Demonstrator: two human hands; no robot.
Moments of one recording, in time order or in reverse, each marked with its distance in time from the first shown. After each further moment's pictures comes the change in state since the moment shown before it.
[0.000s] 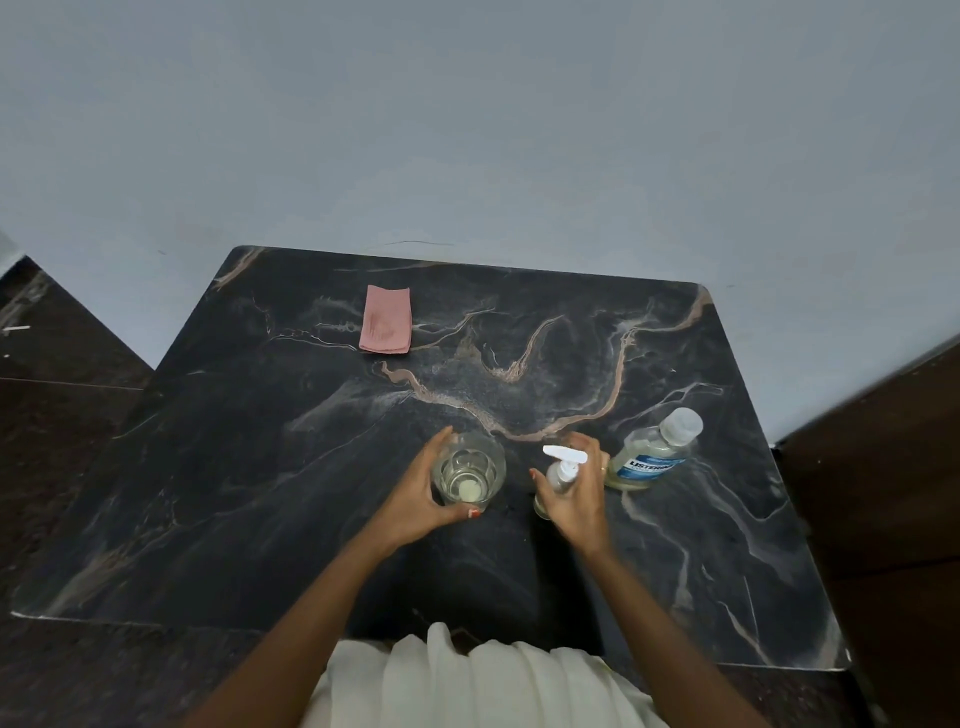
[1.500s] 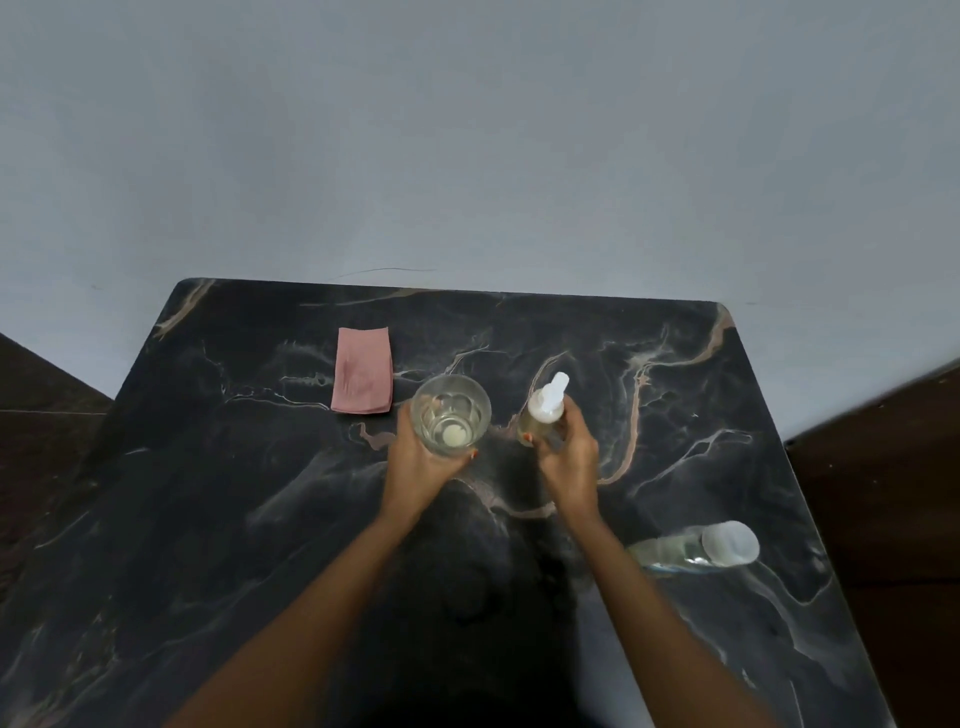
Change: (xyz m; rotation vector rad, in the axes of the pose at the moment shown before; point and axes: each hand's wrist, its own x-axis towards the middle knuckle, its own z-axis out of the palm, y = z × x) left_hand 0.142 0.035 -0.030 0.036 0.449 0.060; right_hand 0.138 -0.011 0.048 0.191 0.002 0.322
